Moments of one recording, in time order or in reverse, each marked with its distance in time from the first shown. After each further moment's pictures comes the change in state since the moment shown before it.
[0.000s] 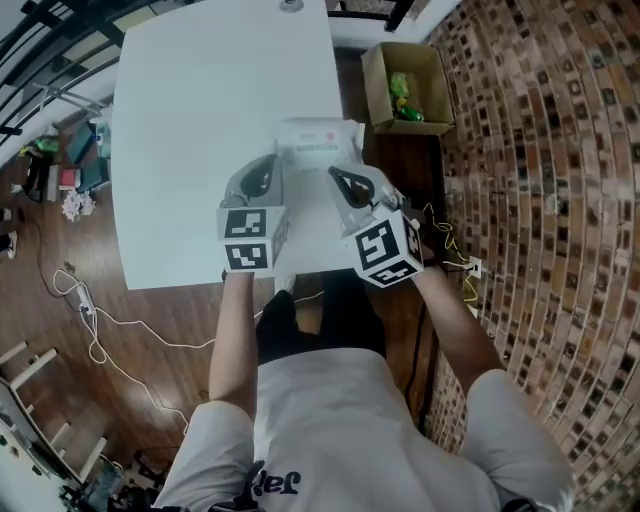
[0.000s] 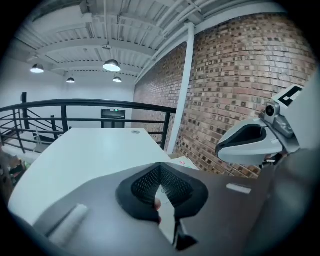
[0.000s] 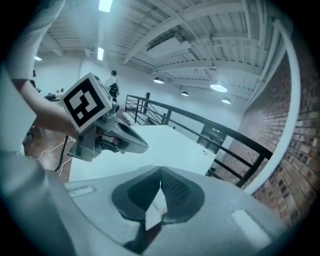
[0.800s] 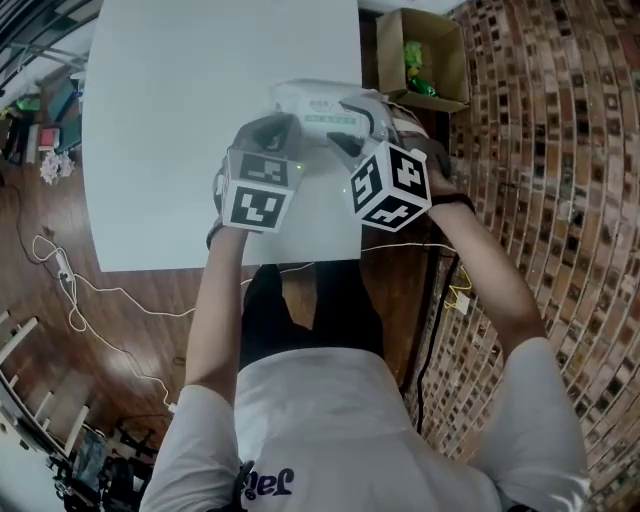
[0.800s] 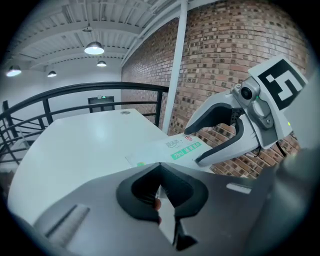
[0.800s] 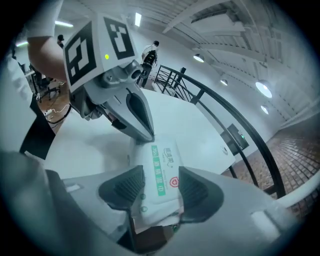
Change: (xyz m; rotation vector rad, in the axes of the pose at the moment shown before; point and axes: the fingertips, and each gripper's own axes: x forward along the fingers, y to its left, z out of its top) left arm 0.062 0.004 -0.047 0.108 0.218 -0.081; right arm 0.091 -0.010 -0.053 -0.389 0.263 0.195
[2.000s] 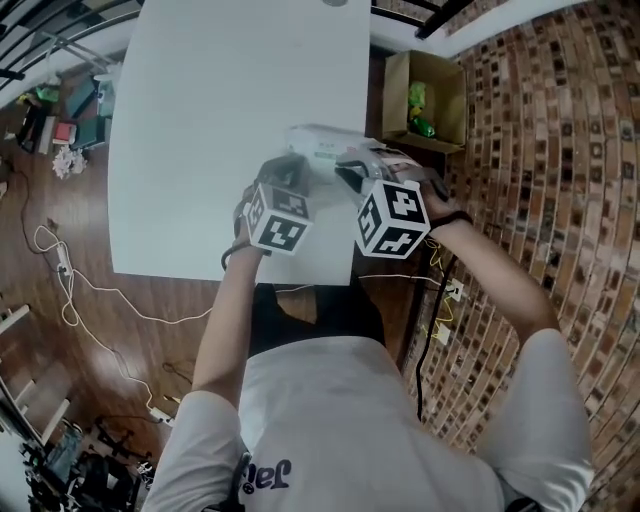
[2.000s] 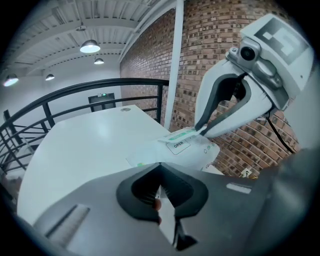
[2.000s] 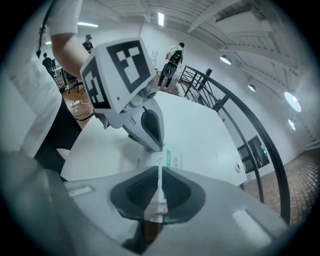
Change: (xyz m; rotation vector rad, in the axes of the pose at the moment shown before) left arm 0.007 -0.003 -0.007 0.036 0.077 0.040; right arm -0.023 0.002 0.017 -0.208 -0.002 0.219
